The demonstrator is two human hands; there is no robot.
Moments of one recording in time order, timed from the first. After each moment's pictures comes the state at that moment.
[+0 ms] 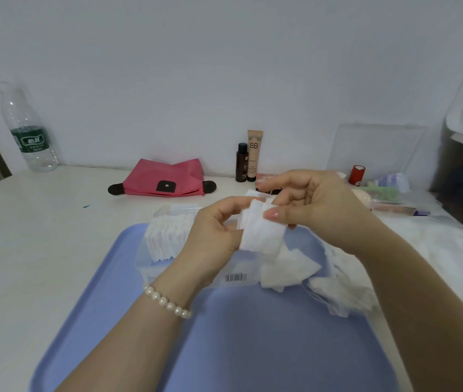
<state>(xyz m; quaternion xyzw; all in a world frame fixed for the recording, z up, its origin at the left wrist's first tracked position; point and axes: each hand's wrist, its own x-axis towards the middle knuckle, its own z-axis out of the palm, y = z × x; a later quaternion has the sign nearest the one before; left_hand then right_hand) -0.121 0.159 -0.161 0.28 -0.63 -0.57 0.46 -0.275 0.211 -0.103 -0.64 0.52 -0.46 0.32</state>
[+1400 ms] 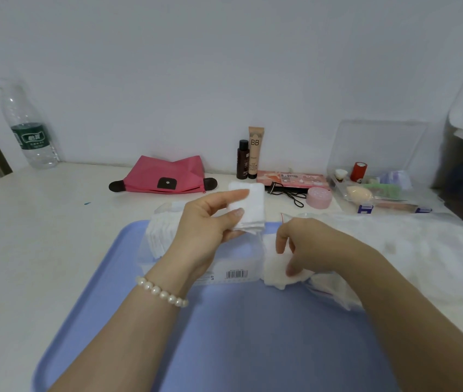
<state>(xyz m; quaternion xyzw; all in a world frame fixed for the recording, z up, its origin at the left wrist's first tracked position) -0.116 0.149 -0.160 0.33 -0.54 -0.60 0.48 -0.279 0.192 -0.146 -0.66 0.73 0.02 0.17</state>
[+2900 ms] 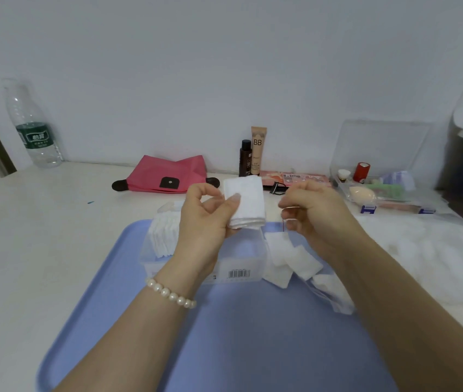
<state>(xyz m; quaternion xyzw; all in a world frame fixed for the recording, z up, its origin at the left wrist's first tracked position) -0.121 0.151 -0.161 0.34 -0.49 -0.57 0.57 -0.267 0.190 -0.131 -0.39 0.58 -0.60 0.40</state>
